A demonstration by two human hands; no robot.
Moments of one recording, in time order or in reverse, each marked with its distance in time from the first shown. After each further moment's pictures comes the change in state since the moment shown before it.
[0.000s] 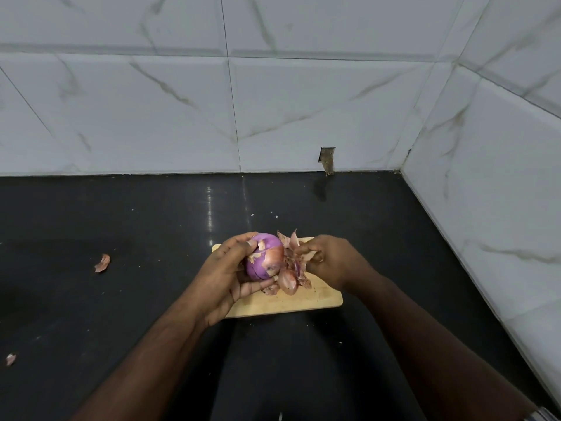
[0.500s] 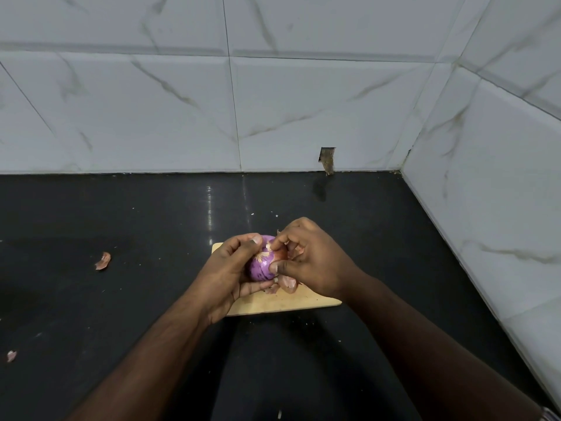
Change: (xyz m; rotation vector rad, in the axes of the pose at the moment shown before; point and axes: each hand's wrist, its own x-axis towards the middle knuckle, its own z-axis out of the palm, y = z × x) left_hand -0.003 0.001 0.005 0.077 -0.014 0.032; right_hand -0.014 -0.040 0.001 0.240 0.086 -0.245
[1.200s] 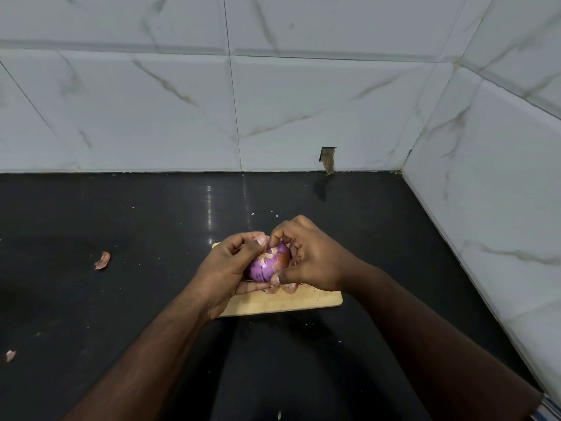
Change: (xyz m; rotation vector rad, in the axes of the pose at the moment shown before) left_hand 0.000 0.005 0.000 0.142 -0.021 0.019; right_hand 0.010 0.001 -0.010 -0.003 -0.195 0.005
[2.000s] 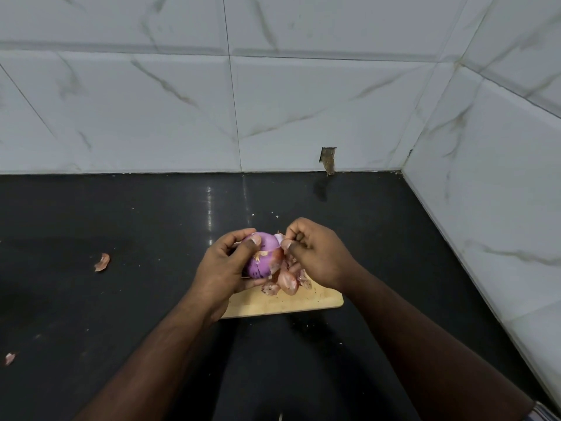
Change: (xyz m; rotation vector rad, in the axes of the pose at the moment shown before) left_hand 0.007 -0.009 -0.002 -0.018 0.186 0.080; right_hand 0.005 0.008 0.012 0.162 0.272 0.140
